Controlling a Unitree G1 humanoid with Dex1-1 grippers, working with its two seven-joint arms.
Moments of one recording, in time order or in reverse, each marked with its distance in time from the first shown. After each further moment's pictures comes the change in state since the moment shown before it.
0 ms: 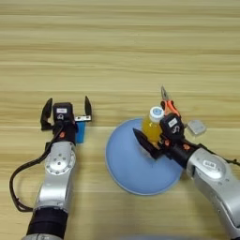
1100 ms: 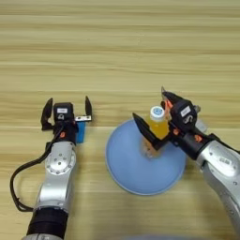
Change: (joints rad) left arm 0.000 0.000 -0.004 0.001 0.000 -0.001 0.003; right arm 0.015 -0.010 -0.067 -0.270 0.033 0.043 -0.011
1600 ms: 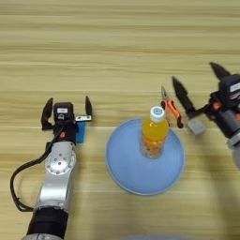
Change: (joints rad) left arm 0.000 0.000 -0.002 0.001 0.000 -0.005 0.000; right arm -0.065 -0.011 -0.331 -0.030 0.084 -0.049 -0.050
